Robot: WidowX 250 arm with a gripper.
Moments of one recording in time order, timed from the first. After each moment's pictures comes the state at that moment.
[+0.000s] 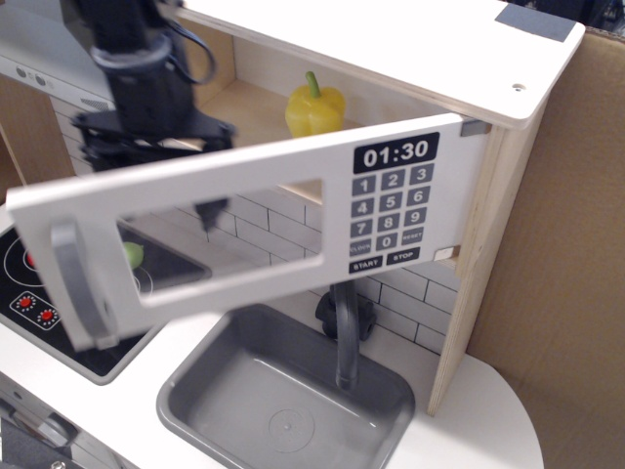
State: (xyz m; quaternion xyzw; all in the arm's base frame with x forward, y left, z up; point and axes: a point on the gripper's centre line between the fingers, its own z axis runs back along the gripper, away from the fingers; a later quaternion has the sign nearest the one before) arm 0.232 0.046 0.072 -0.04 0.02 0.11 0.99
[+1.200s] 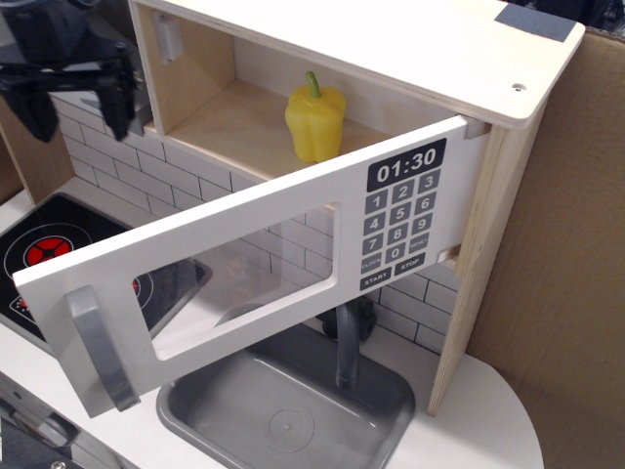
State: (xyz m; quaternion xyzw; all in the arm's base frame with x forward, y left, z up) arm 0.264 0.164 0.082 -0.02 -0.07 0.23 0.97
